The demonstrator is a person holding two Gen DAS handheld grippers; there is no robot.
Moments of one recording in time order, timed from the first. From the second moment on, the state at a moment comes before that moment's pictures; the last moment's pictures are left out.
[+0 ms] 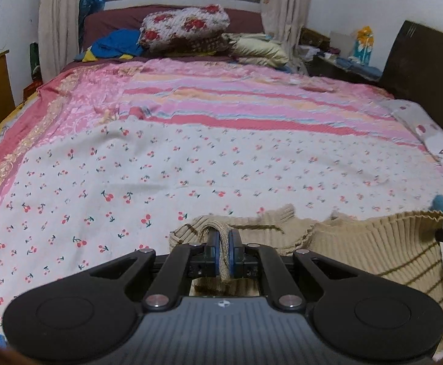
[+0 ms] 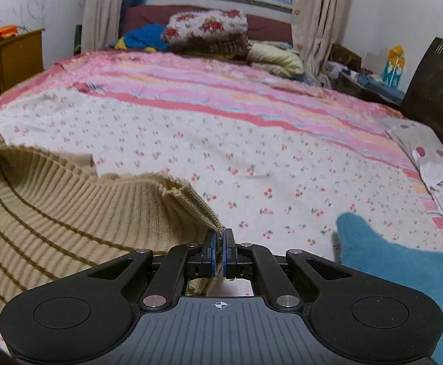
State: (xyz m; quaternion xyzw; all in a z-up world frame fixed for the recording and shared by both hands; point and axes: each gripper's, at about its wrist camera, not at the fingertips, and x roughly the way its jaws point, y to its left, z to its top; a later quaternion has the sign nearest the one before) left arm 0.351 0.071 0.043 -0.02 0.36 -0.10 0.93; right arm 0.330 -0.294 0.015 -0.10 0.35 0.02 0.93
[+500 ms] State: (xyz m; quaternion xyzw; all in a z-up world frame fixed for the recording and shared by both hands) left arm 0.344 0.073 0.041 0.04 0.36 -0.05 0.93; right arm 0.338 -0.294 0.009 -0.11 0.36 -0.01 0.93
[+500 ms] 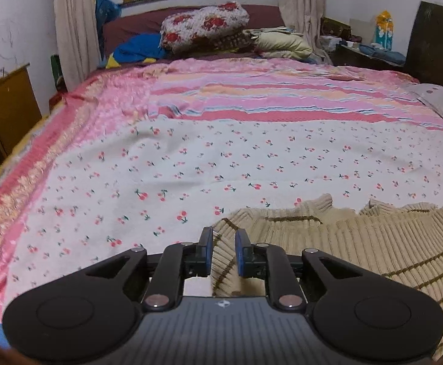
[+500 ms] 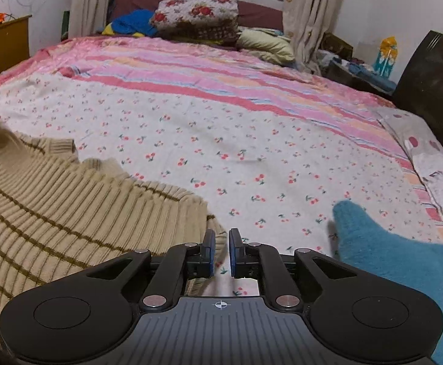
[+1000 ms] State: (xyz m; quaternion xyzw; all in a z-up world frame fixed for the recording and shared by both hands) left arm 0.319 0.039 -0.011 0.15 0.39 -0.08 0.91; right arm 0.336 -0.258 -0.025 -0.18 0.39 0.01 0.91
